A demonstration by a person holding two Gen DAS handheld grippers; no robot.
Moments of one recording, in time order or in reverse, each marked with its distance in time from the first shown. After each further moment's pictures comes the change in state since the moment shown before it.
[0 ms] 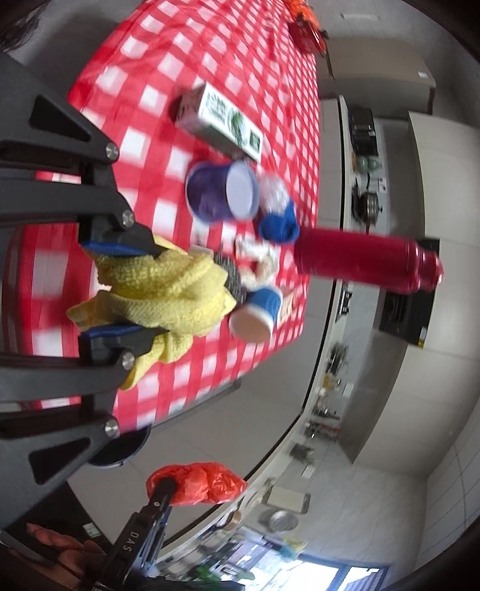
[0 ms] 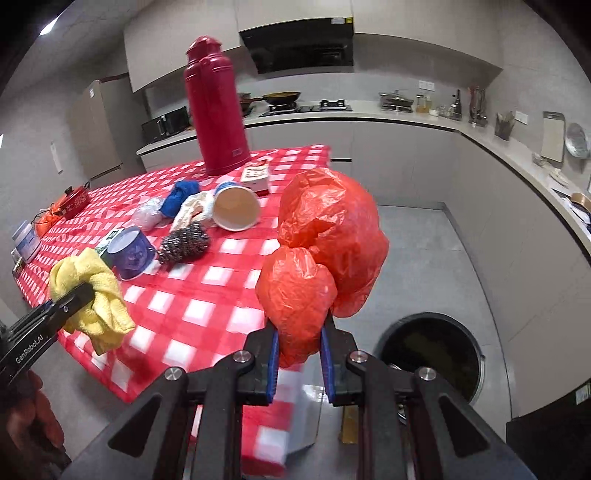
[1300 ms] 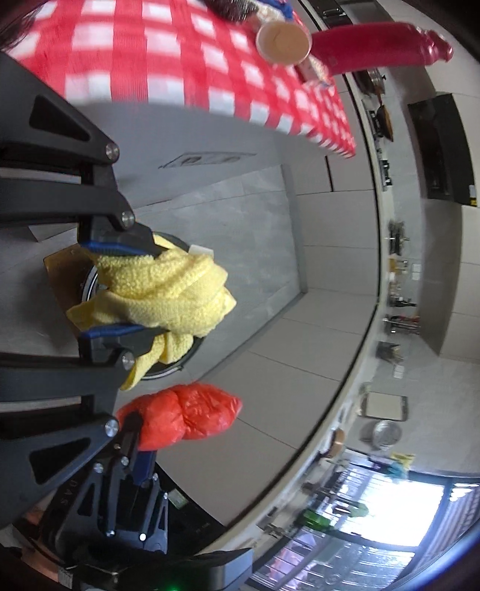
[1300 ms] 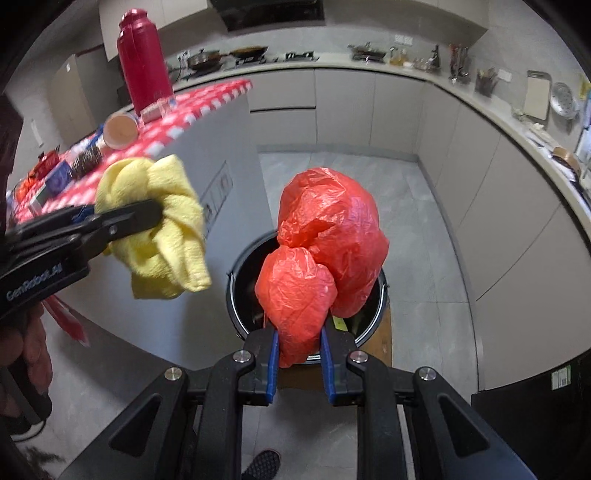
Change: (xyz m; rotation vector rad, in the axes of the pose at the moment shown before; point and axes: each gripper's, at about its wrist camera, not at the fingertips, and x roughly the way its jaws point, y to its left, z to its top) left arm 0.120 -0.265 -0.065 0.287 0.231 -0.237; right arm 0.014 -0.224 -0.104 -0.023 0.199 -0.026
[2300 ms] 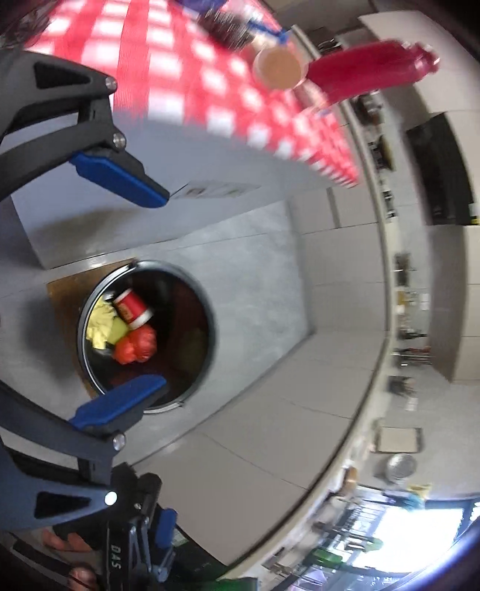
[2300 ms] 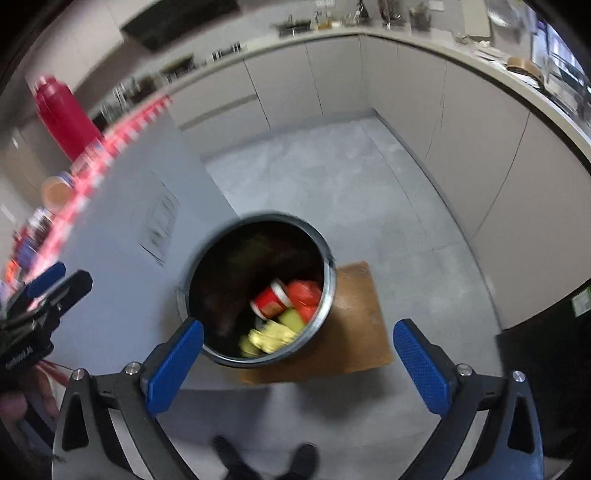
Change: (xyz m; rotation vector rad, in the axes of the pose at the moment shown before) left arm -0.068 -0.035 -0.011 -0.001 -0.014 0.185; right arm -0.003 -0.089 -0.006 0.331 0.017 0.016
